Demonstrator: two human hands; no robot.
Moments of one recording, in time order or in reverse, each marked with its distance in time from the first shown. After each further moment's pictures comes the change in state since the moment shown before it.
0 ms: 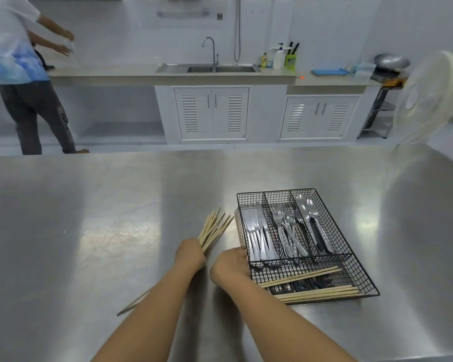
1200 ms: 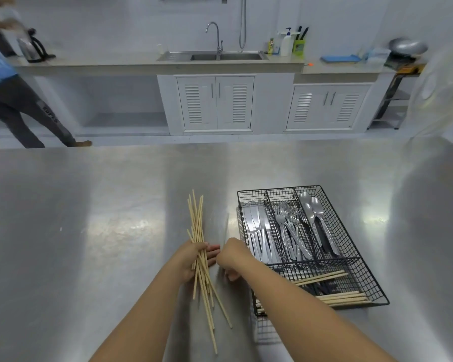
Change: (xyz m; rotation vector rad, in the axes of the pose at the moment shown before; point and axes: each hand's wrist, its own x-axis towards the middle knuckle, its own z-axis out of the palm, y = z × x) left_hand 0.001 0.005 0.004 -1.523 -0.430 -0.223; right_hand 0.030 0.003 -0.035 0.028 -0.268 -0.166
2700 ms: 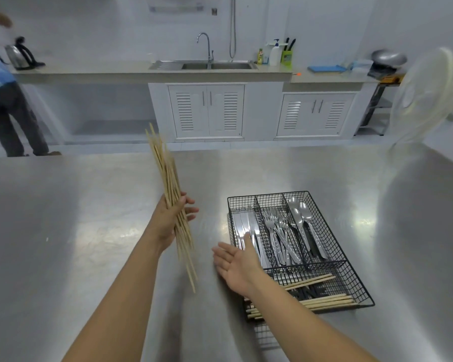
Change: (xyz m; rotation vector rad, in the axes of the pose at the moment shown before) left_hand -0.016 0.077 0.003 0.087 -0.074 0.644; right_hand 0.007 0.044 0.007 1.578 -0.293 -0.018
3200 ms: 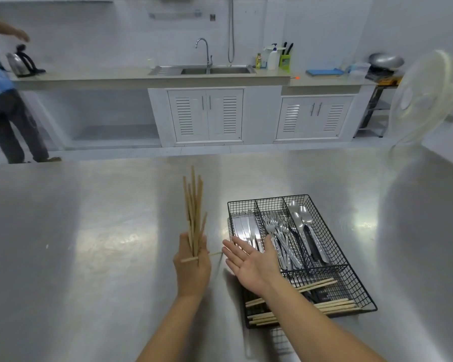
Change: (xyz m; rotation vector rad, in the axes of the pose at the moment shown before) left_hand -0.062 -0.072 0.042 0.602 0.413 0.472; right_hand 0.001 -0.022 -0.023 0.228 -0.088 -0.069
